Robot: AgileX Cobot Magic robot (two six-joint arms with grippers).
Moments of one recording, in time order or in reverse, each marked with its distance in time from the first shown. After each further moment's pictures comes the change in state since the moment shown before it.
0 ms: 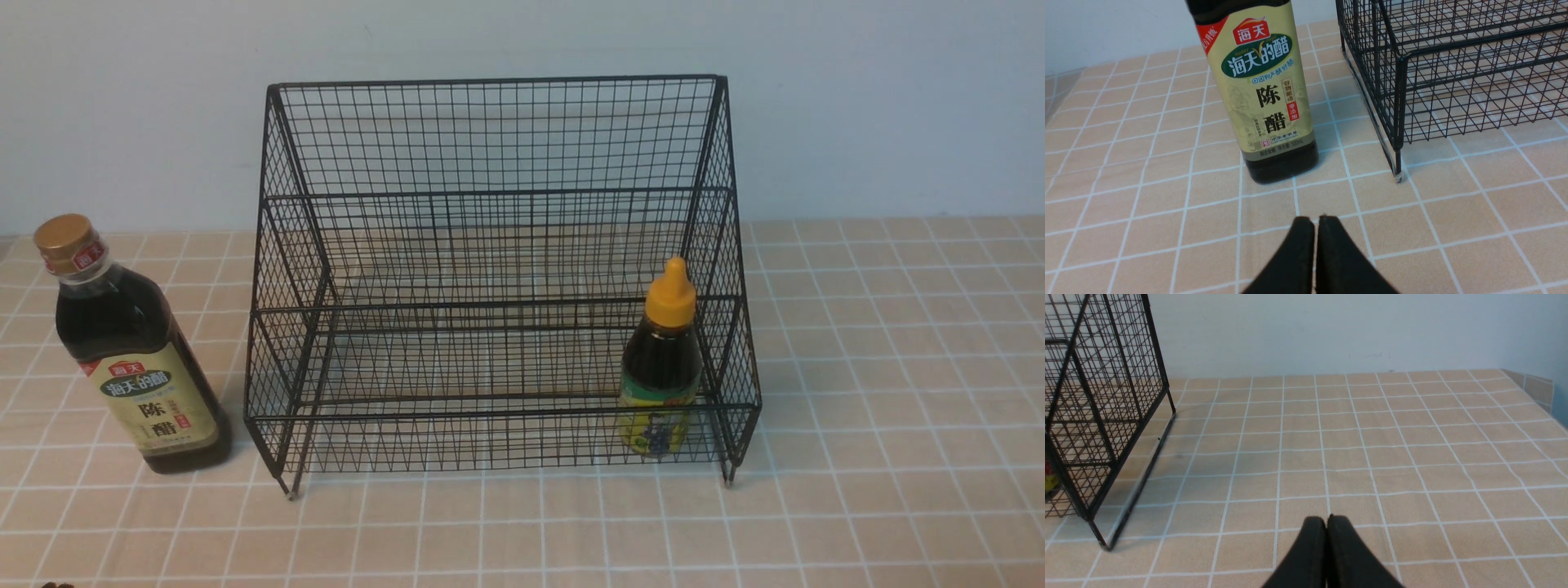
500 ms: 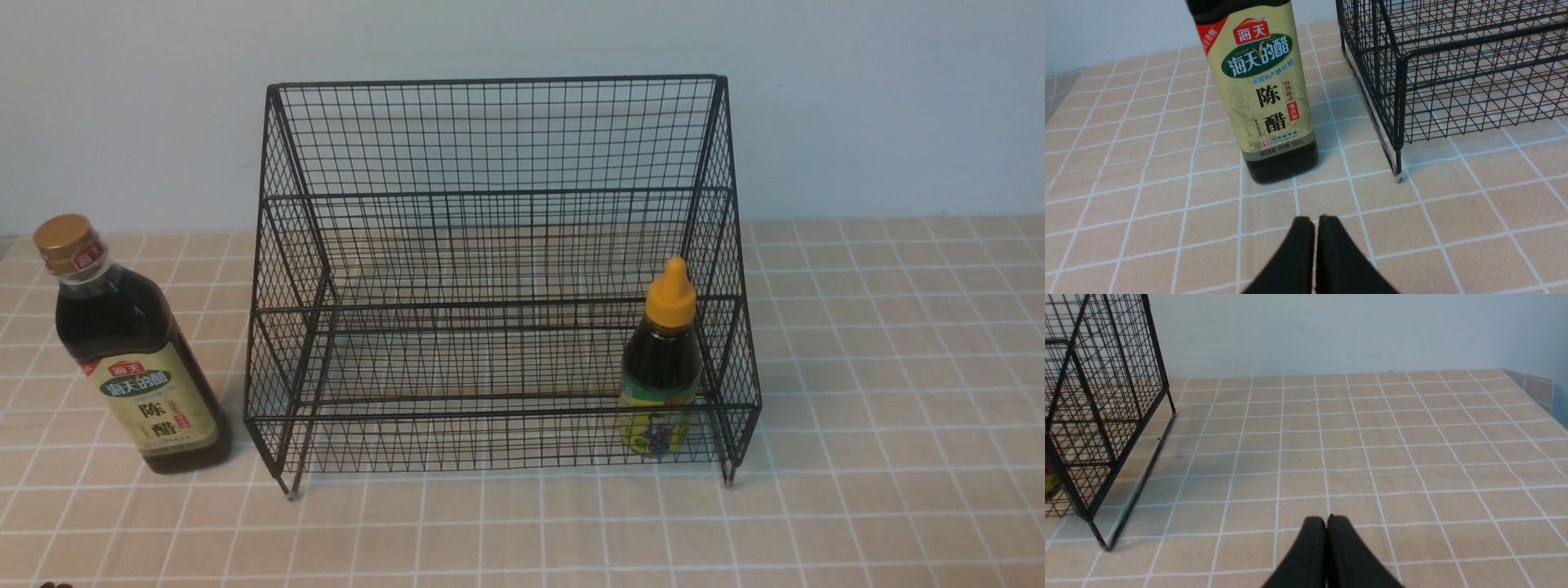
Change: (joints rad) right arm 0.000 0.000 0.000 0.000 0.000 0.000; left arm 0.000 0.000 0.001 0.021 -0.004 0.003
